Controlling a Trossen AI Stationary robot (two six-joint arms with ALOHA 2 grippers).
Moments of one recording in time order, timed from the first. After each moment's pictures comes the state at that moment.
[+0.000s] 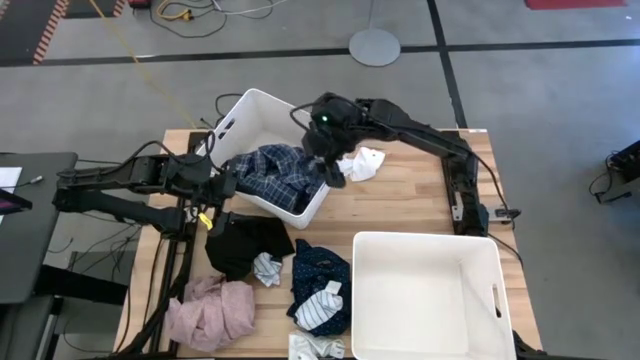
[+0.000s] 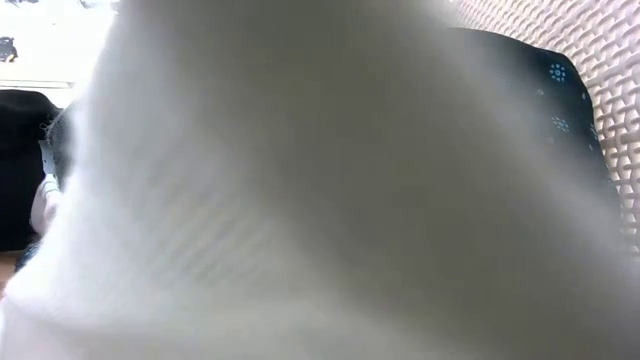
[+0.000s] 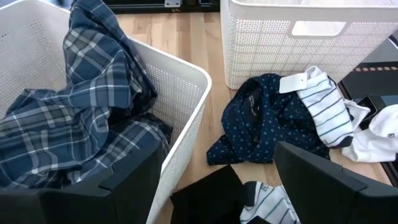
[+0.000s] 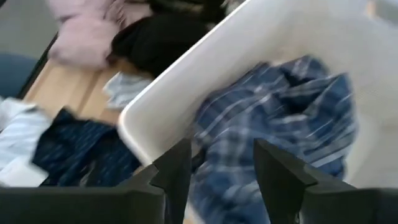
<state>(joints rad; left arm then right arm) 0.00 0.87 1.09 -0.80 0.01 0.04 -0.27 2.03 2.34 -1.16 -0.34 -0.39</state>
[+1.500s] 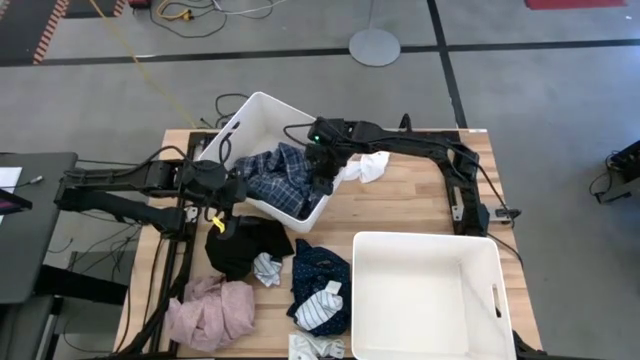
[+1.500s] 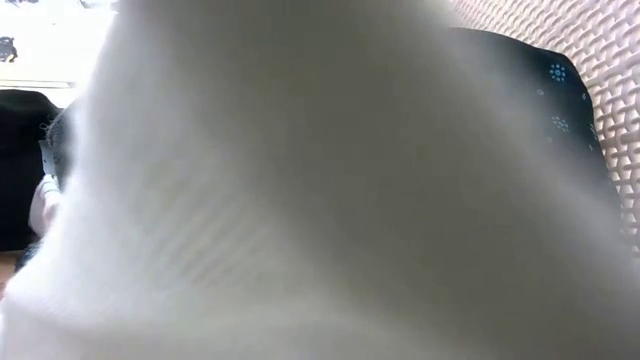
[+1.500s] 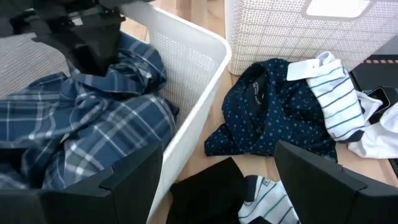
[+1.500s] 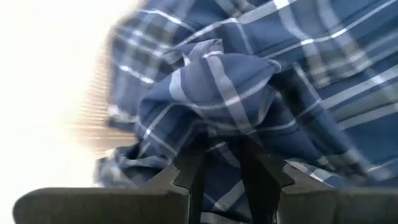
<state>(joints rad) 0.00 0.92 1.03 -0.74 0.01 0.00 -0.37 2.03 1.80 -0.78 -0.45 -0.01</state>
